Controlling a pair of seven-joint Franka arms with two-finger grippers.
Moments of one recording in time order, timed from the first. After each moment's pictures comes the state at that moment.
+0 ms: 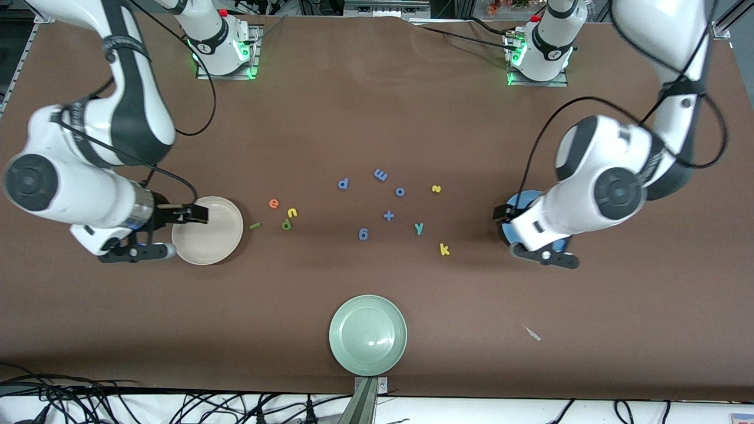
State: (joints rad) left arm -0.18 0.55 -0.16 -1.45 -0.02 1.85 -0.14; right arm 0.25 0.48 -0.07 -1.44 0.08 1.79 0.12
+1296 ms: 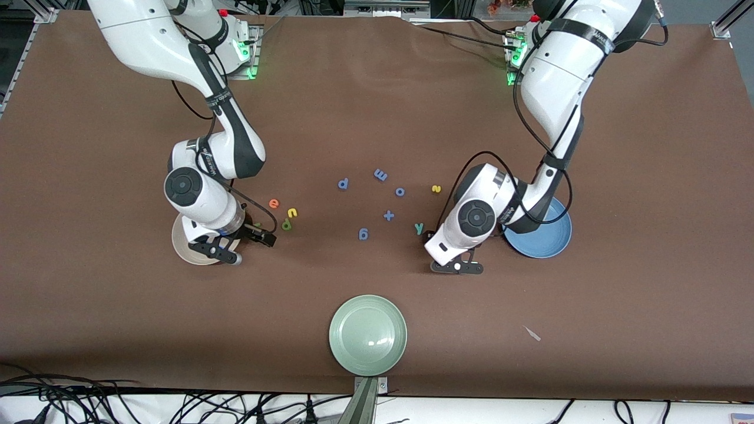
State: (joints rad) left arm -0.36 0.87 -0.15 -1.41 0.08 2.18 -0.47; right arm 0.34 0.57 -0.04 -1.87 0.08 2.51 0.62
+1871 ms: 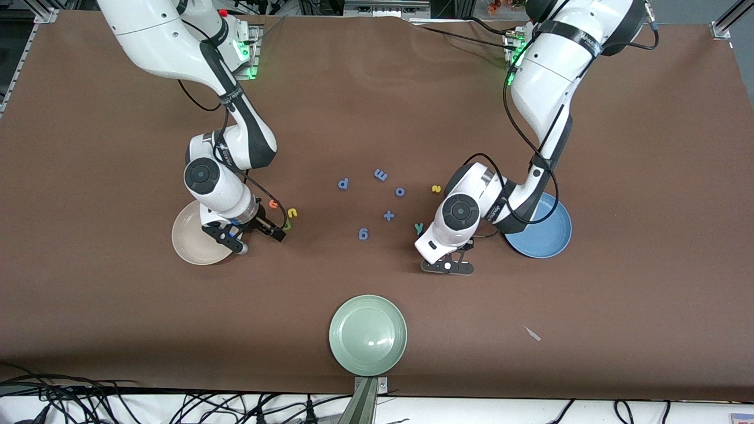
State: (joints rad) left arm -0.39 0.89 -0.14 -1.39 0.15 2.22 -0.50; right arm 0.34 0.55 0.00 -1.94 0.08 2.56 0.83
